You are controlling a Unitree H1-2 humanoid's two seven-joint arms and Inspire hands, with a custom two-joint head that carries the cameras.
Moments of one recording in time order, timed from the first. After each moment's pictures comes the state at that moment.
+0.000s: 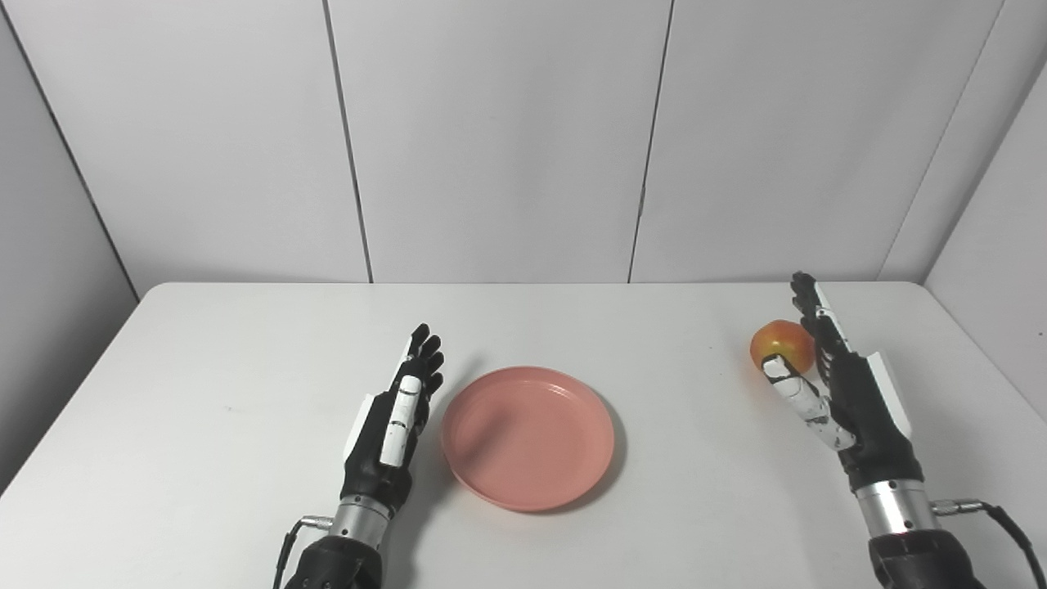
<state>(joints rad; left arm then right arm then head) -0.20 -0.02 -0.03 0.19 -0.11 -0.13 -0.14 -0.14 -0.25 -0.09 -0.19 -0.22 -0.04 0.03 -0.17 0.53</state>
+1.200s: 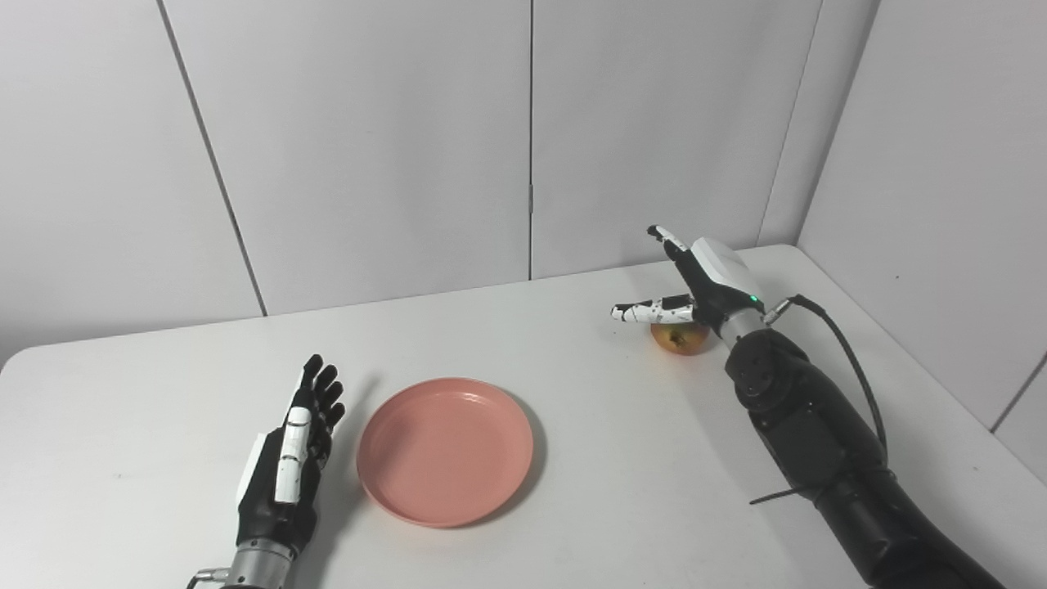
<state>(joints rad) -0.22 0.05 -0.02 0.21 -0.17 -0.09 -0.19 -0.62 -0.42 0.15 0.51 -0.59 0.14 0.01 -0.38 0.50</state>
